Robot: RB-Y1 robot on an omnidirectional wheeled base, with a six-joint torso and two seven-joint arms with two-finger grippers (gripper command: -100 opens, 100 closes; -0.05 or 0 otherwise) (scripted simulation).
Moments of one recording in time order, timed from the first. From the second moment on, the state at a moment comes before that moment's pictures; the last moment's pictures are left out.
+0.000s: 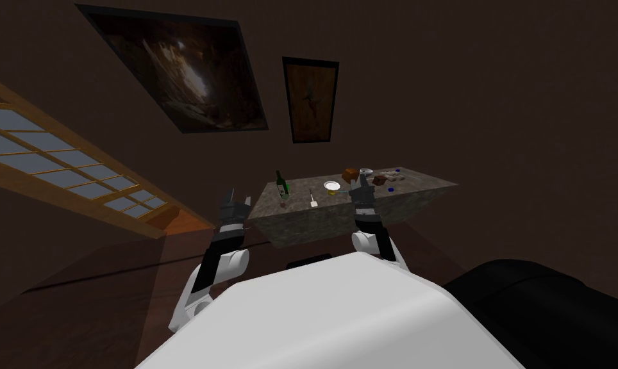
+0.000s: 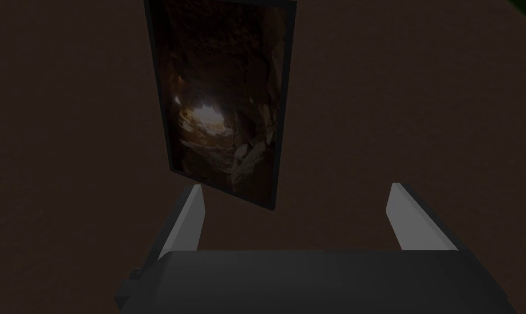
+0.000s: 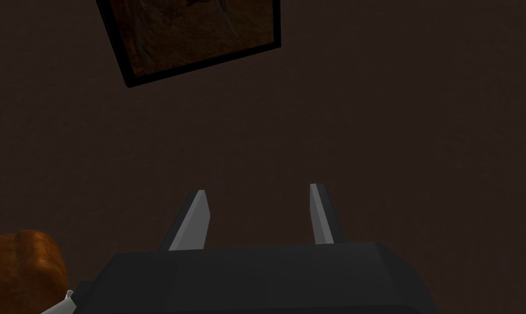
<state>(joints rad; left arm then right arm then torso) 0.37 0.13 0.05 -2.26 0.05 -0.10 0.23 0.49 -0.01 -0.01 -2.33 -0.07 -0.37 -0.05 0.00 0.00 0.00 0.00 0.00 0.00</state>
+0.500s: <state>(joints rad) 0.33 0.14 0.06 -2.21 0.08 0.02 0.27 0.49 -0.01 -0.01 -2.33 -0.07 -0.37 -0.05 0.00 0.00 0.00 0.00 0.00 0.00</state>
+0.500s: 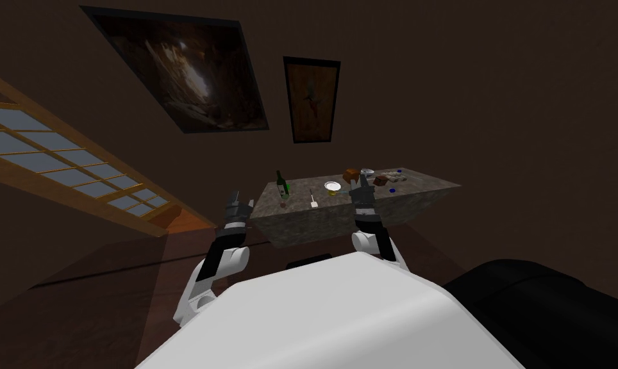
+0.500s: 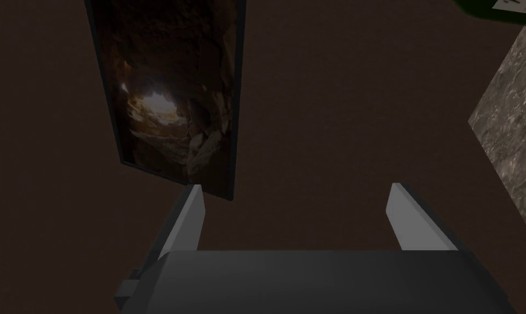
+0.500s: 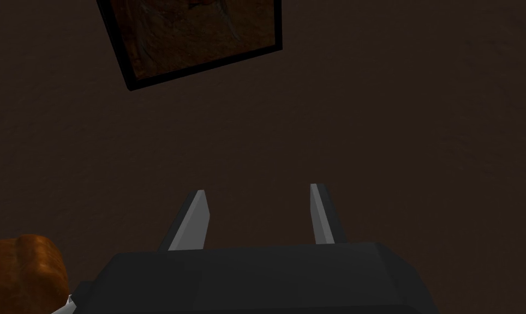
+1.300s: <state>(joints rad) 0.26 0.17 0.09 -2.14 0.12 0.24 0.35 0.49 -0.01 -0.01 -2.33 -0.07 -0.37 -0.05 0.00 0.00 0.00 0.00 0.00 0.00</state>
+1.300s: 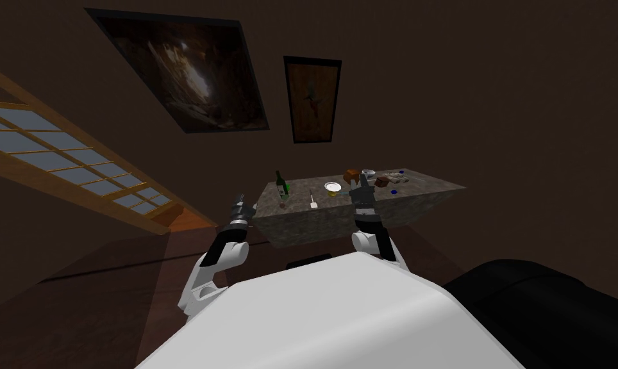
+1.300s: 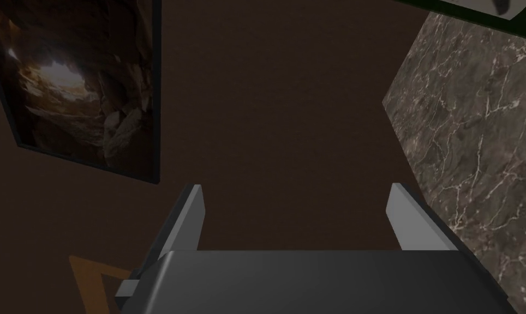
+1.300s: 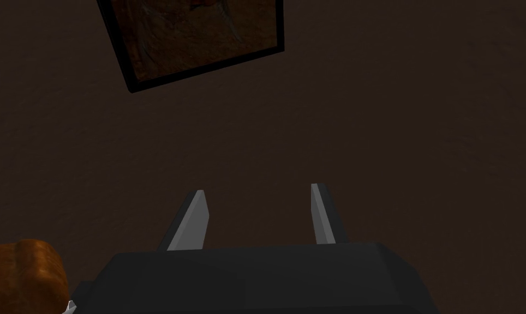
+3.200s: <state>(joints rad) 0.09 0.22 0.15 -1.96 0.24 0.75 0.59 0.49 -0.01 -0.01 -2.33 -0.07 -0.37 -0.05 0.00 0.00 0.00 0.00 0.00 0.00</state>
